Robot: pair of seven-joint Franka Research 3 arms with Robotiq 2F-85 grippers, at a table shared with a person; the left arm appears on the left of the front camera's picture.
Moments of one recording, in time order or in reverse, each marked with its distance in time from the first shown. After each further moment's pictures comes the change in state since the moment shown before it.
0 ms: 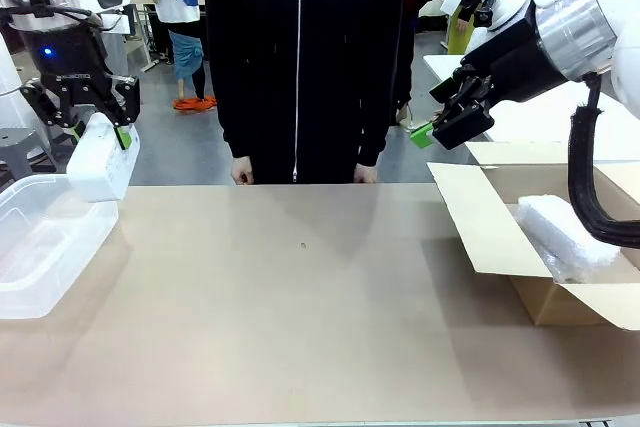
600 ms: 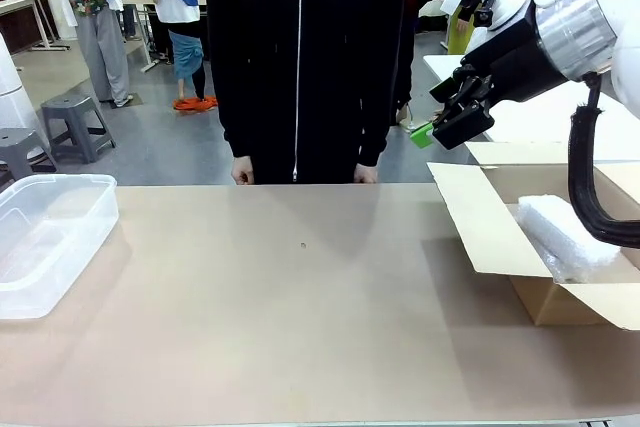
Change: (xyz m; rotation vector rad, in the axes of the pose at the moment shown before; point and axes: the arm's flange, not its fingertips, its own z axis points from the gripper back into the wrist) left arm -0.012 0.236 -0.015 0.000 0.004 0.151; right arm 0.000 0.000 0.000 -0.001 0.000 0.000
